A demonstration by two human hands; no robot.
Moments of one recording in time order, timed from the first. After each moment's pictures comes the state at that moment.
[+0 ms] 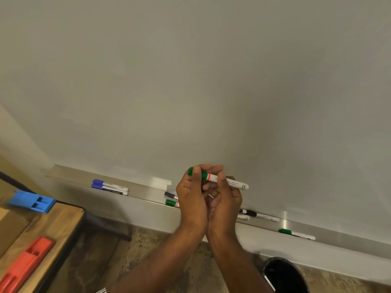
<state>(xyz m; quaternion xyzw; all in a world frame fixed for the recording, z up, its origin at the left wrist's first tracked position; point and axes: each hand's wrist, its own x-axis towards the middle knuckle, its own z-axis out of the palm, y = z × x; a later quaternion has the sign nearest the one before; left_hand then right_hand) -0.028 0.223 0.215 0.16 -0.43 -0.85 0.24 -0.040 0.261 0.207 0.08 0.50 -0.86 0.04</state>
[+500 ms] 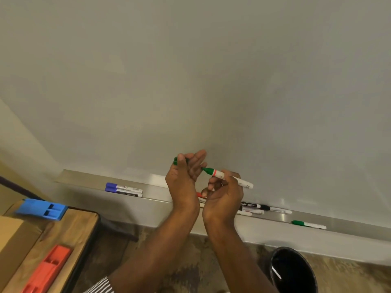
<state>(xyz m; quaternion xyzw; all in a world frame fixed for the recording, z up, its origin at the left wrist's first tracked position) -0.037 0.126 0.198 0.21 -0.36 -0.88 0.25 -0.033 0.186 0.197 0.14 0.44 -0.89 -0.04</state>
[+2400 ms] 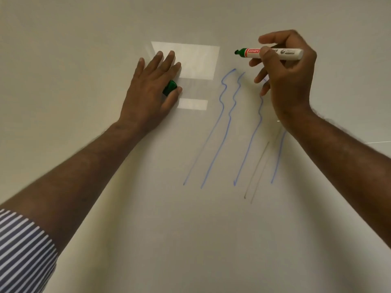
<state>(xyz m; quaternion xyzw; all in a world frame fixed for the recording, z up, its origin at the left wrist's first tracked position) -0.147 -0.054 0.737 -0.15 -0.71 0.04 0.69 -0.159 0.224 0.770 -0.47 0.46 -0.50 -0.56</state>
